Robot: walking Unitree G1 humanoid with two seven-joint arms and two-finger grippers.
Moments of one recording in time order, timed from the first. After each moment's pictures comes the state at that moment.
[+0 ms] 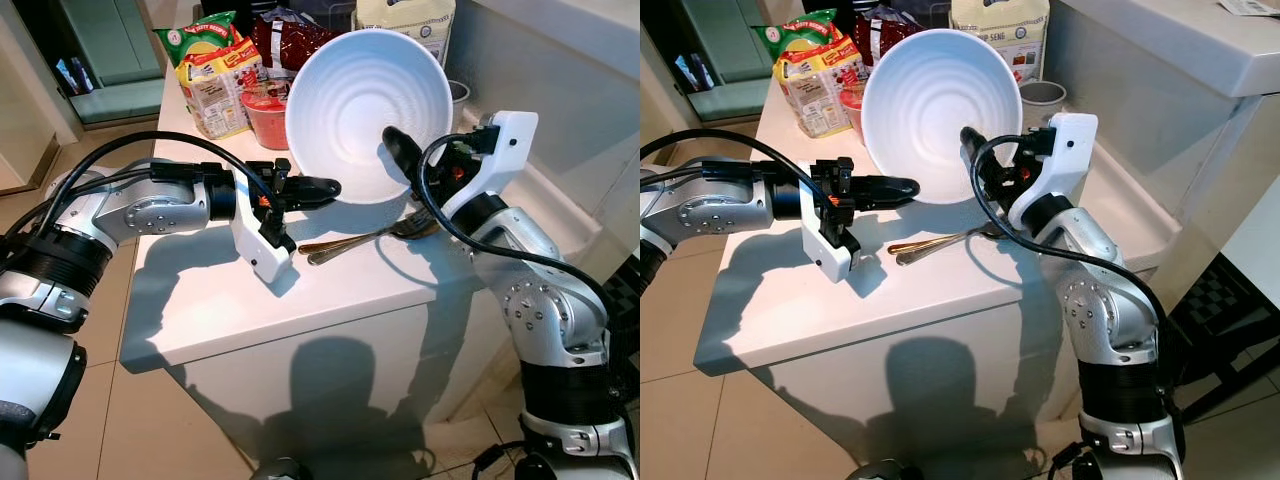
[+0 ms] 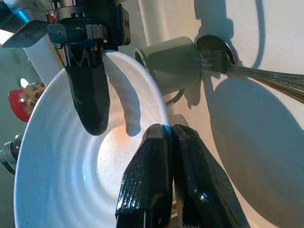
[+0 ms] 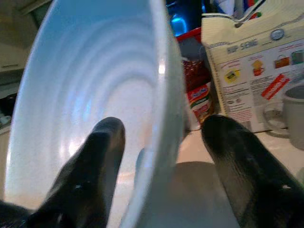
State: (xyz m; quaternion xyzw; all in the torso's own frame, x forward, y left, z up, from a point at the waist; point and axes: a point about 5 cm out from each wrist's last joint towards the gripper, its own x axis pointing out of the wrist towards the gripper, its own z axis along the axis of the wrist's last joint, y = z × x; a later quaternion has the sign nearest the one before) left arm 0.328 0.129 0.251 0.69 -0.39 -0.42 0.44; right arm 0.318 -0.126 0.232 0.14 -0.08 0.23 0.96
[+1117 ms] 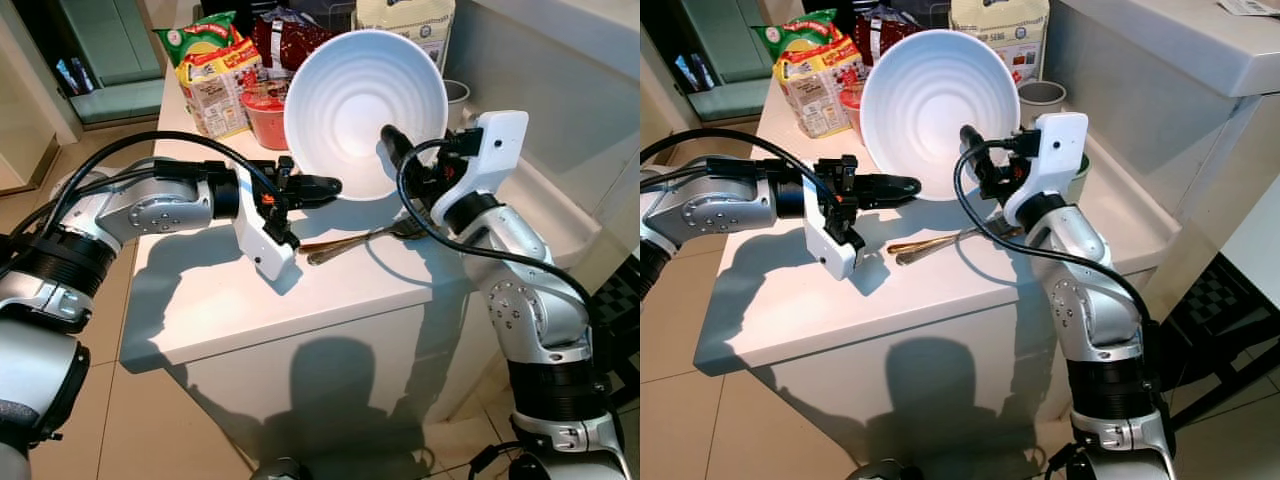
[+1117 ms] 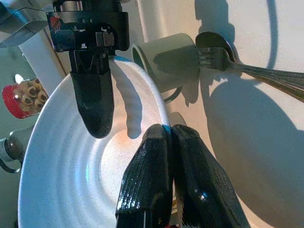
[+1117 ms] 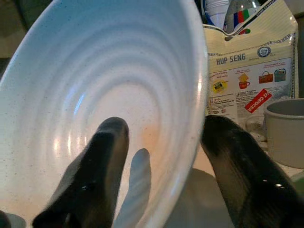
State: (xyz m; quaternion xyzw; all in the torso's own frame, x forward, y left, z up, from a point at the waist) left arm 0.330 0.126 0.251 0.69 -0.38 -0.42 0.45; right arm 0.322 -0.119 0.230 0.09 -0.10 0.20 0.97
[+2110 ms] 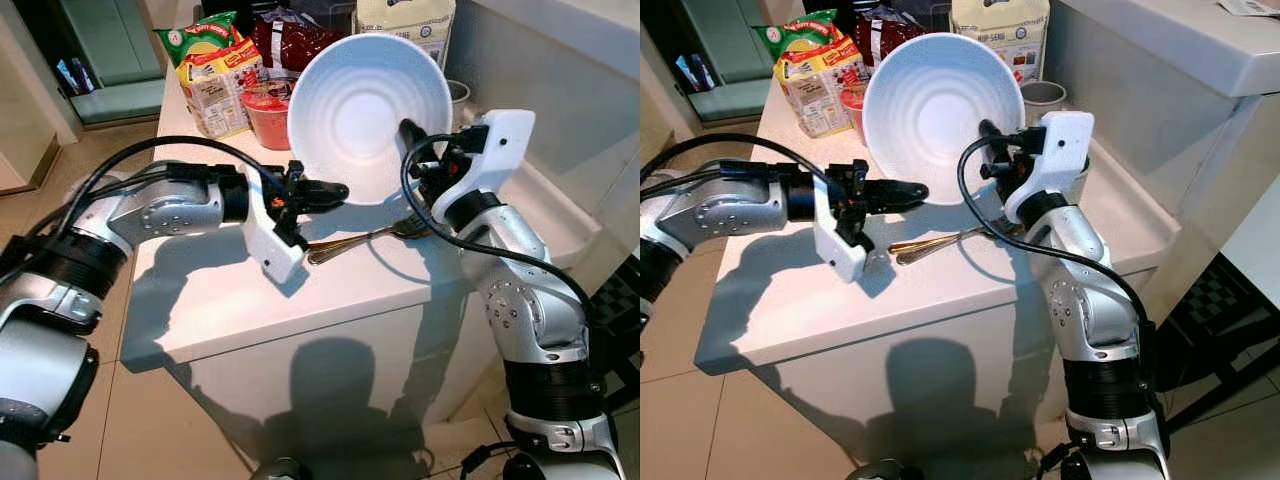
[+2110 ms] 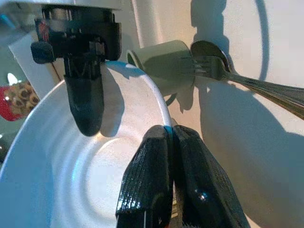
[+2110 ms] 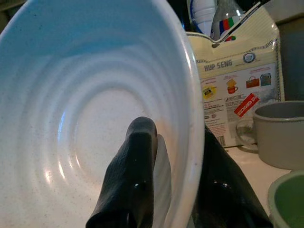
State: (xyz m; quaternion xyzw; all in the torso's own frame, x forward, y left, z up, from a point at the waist) left arm 0.331 0.117 0.247 0.68 -0.37 -0.43 0.46; right arm 0.323 -0.122 0.232 0.10 -0.11 0.18 0.97
